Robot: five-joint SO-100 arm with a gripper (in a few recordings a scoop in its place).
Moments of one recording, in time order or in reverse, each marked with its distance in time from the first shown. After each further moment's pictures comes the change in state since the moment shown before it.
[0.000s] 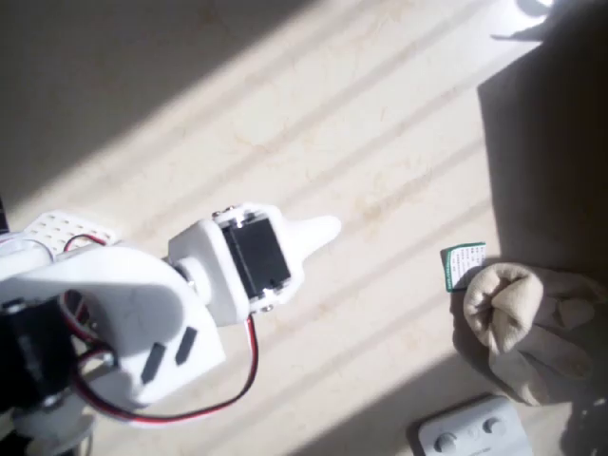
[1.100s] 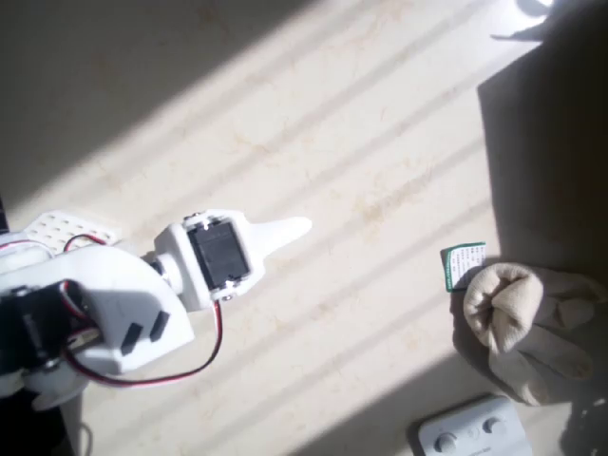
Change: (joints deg) arm 0.1 27.8 22.7 0.0 0.0
